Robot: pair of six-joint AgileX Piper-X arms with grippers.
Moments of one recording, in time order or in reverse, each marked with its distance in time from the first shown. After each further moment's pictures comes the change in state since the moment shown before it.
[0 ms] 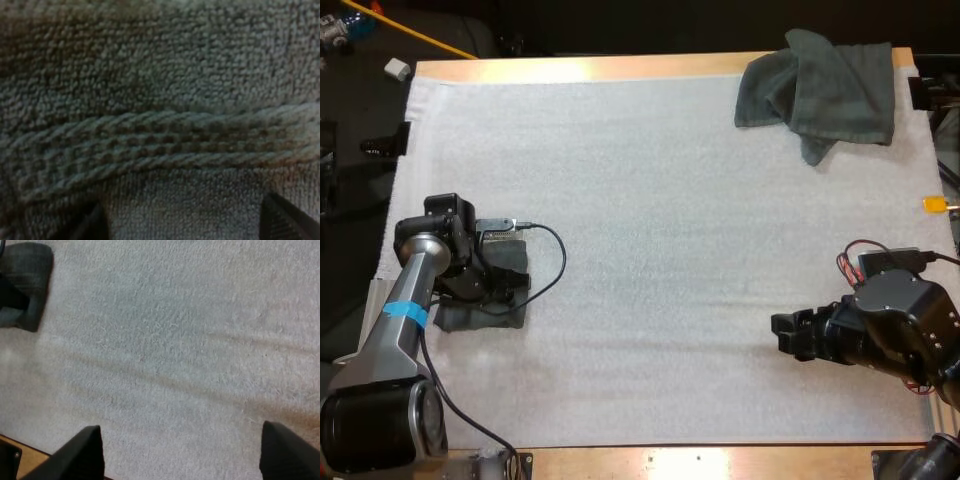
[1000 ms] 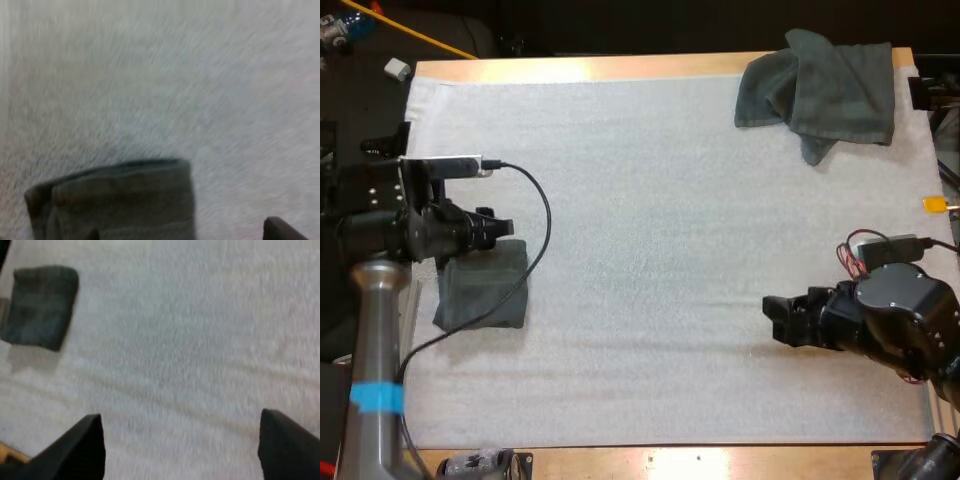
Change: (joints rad) left arm -0.002 -0.323 -0.187 0.049 0.150 -0.030; right arm 0.000 0.000 0.000 -0.110 0.019 -0.028
